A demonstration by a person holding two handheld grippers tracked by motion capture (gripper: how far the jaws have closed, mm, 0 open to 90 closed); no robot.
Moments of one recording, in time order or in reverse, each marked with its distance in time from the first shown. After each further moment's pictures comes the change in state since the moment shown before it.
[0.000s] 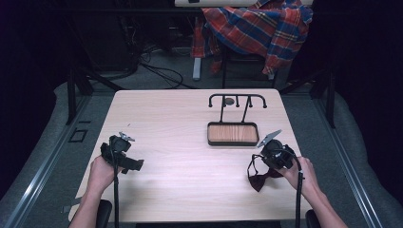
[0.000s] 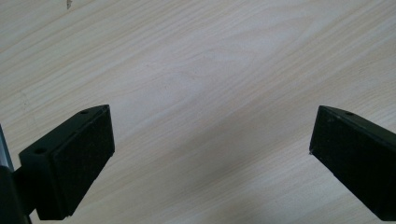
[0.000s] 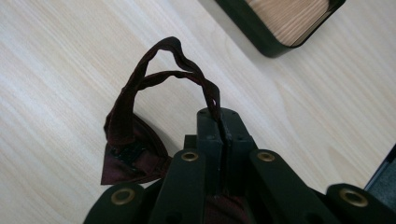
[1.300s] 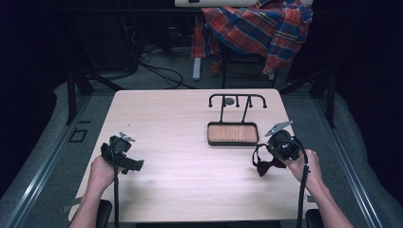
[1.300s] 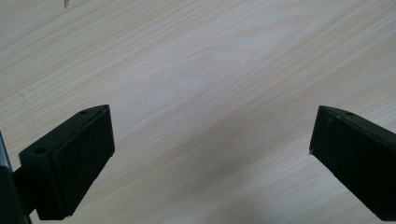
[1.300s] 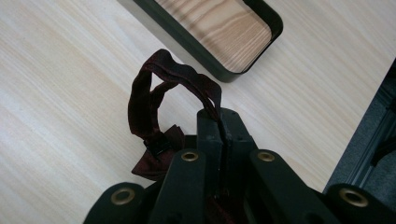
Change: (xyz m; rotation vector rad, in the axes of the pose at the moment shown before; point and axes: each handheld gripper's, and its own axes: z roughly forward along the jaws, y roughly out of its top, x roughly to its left) left arm -0.001 0.000 0.001 0.005 -0.003 0.005; right arm -0.023 0.005 -0.019 -0.100 -0.070 0.064
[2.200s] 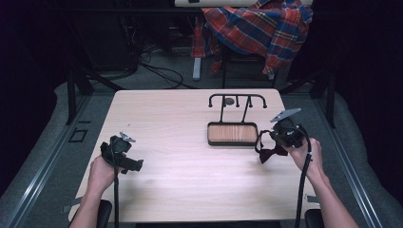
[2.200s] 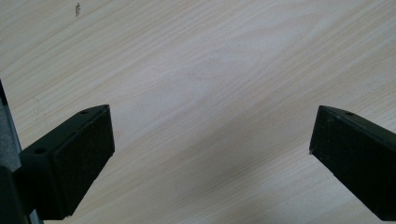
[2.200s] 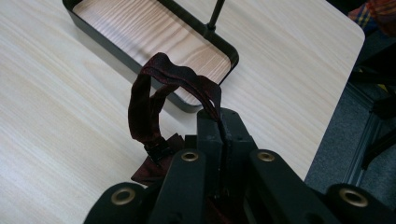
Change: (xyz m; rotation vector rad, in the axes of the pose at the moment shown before) left arm -0.001 -0.001 0.000 -0.011 0.042 0.033; right arm -0.029 0.017 -0.007 -0.078 -0.043 0.068
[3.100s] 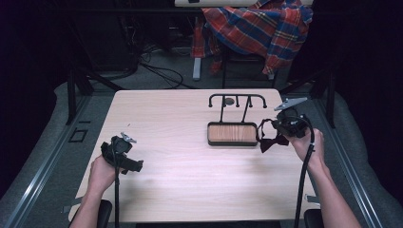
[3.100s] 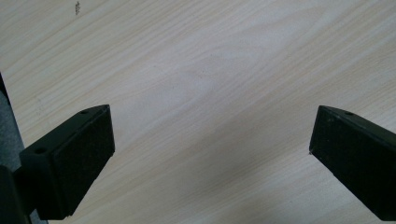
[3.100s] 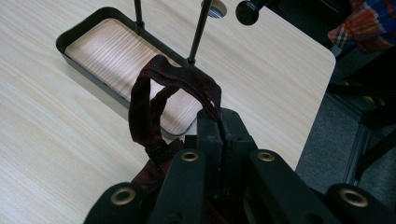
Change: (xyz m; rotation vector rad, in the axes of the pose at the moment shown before) left arm -0.001 0.000 0.002 0.015 0.011 0.017; right arm -0.016 0.020 -0.013 -0.066 -0.024 0.031
